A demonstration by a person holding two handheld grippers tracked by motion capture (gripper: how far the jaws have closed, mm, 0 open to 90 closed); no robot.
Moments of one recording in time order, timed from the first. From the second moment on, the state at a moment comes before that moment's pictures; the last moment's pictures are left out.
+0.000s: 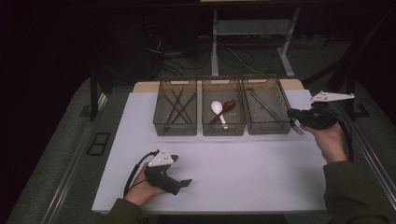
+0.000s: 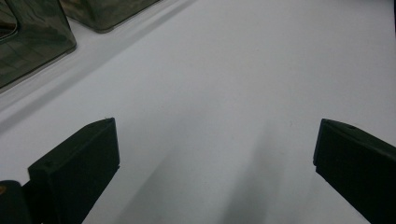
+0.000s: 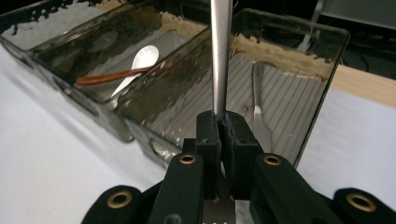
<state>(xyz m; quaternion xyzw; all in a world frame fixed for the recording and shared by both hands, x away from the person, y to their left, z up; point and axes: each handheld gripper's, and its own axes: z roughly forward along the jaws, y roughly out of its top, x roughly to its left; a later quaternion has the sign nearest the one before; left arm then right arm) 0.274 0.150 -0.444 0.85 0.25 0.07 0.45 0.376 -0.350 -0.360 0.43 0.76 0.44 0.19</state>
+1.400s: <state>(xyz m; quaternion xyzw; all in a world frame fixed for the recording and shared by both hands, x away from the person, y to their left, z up) 0.273 0.148 -0.444 0.85 0.25 0.07 0.46 0.469 -0.306 -0.360 0.47 0.78 0.38 0.18</state>
